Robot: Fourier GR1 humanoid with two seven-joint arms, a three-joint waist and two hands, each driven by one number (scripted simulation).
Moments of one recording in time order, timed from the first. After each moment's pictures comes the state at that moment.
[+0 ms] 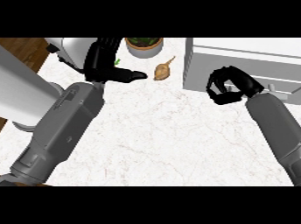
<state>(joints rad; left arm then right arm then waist) -0.88 0.18 -0.25 -0.71 0.68 0.06 -0.50 -0.78 -0.32 0.07 -0.55 0.42 0.25 -0.43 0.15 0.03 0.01</state>
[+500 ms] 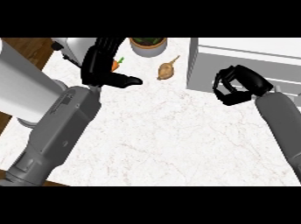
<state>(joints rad) -0.84 0.20 -0.26 -0.75 0.69 0.01 -0.49 -0.77 -0.36 0.04 -0.57 0.34 0.40 -0.43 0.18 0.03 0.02</state>
